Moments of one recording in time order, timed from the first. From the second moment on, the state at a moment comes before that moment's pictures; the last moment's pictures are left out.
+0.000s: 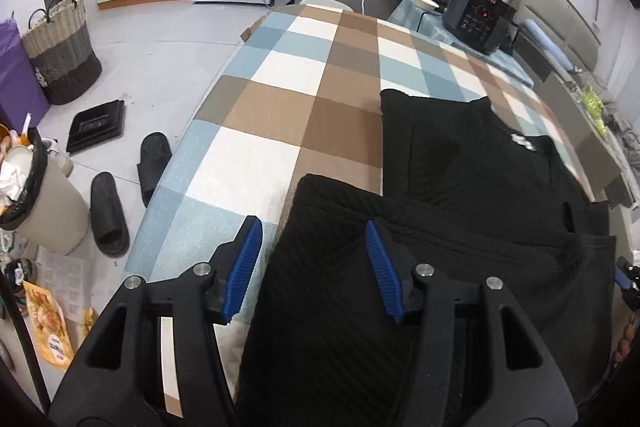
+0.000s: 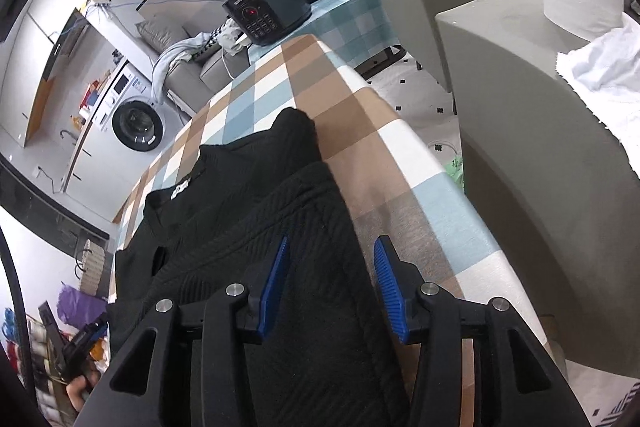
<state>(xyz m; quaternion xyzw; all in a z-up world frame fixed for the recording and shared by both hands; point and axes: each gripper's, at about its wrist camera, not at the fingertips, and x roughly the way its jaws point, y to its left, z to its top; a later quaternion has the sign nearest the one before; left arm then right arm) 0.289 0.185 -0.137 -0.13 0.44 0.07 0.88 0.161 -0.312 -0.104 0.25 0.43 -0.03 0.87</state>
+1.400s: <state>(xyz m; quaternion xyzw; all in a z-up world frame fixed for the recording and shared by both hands) 0.298 0.189 -0.117 -0.17 0.39 0.06 0.90 0.175 -0.303 -0.075 0.21 0.37 -0.01 0.90</state>
